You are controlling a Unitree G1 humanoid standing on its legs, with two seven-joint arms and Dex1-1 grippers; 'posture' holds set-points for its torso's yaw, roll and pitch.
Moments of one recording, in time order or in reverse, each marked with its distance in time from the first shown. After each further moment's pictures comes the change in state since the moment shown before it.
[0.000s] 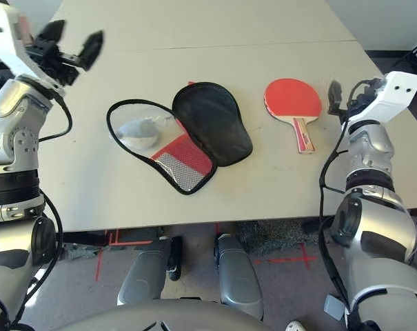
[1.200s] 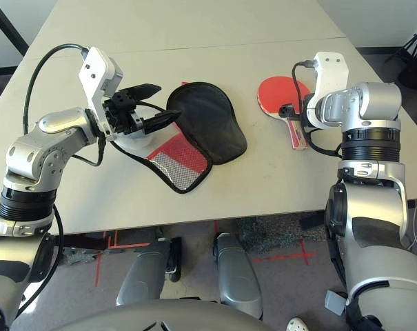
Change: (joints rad) left arm 0.079 0.008 -0.139 -0.070 -0.003 0.135 -0.144; right arm -0.126 -0.010 0.305 -0.611 -0.018 1.471 -0.148
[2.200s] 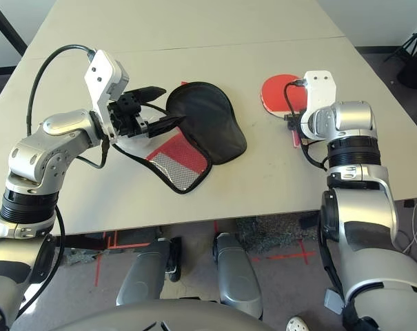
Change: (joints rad) left arm 0.001 -0.008 -0.023 -0.019 0.012 0.011 0.006; right arm 0.066 0.040 0.061 0.016 -0.153 -0.274 0.052
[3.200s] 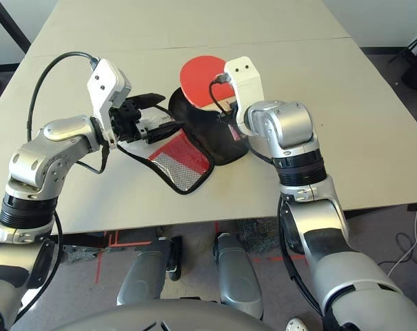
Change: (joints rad) left arm 0.036 0.058 -0.008 -0.038 0.028 0.013 -0.002; right arm 0.022 0.259 0.194 -0.460 0.076 0.308 0.075
